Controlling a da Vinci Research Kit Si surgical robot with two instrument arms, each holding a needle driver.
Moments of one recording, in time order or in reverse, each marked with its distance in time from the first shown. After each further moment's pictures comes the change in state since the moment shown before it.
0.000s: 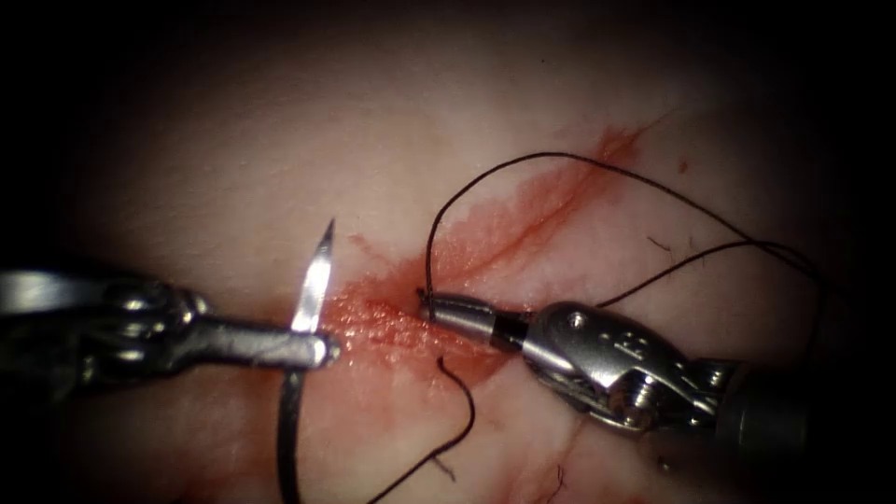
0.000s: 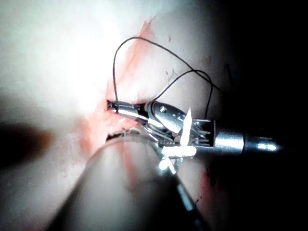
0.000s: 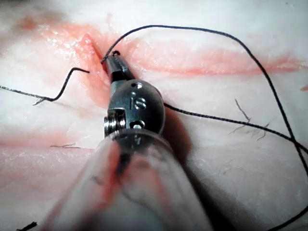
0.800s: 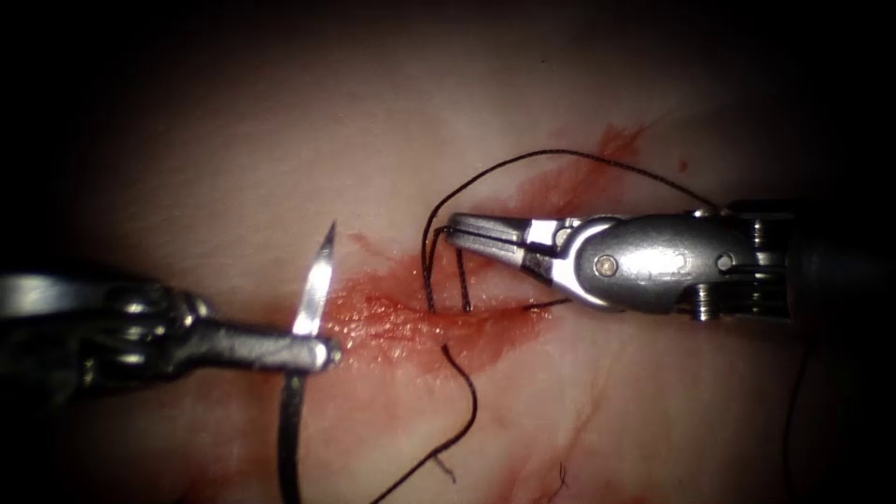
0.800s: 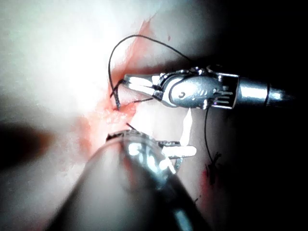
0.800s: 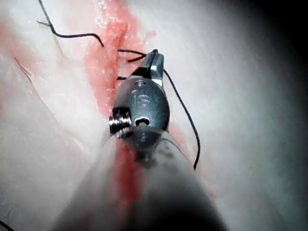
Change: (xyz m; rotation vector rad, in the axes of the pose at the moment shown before) right arm 0.005 0.002 0.000 0.213 -0.073 -0.976; left arm 0.000 0.000 0.000 -0.001 -0.002 0.000
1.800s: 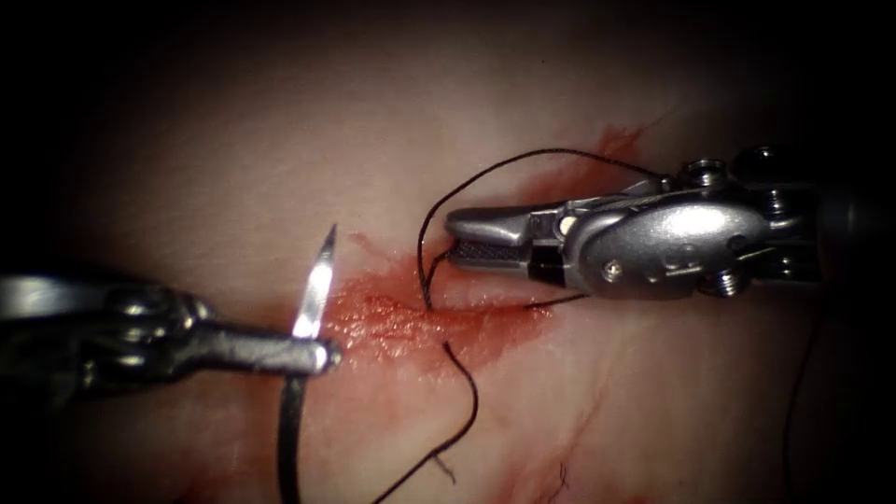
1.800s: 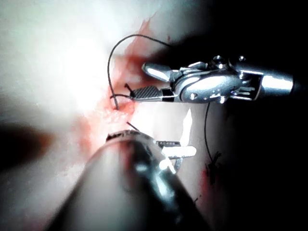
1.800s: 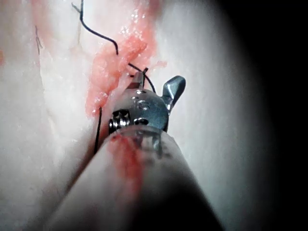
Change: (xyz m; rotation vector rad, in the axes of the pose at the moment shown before) right arm 0.002 0.003 -0.001 0.080 -0.105 -0.396; left arm 0.000 0.000 0.000 -0.001 -0.005 -0.002
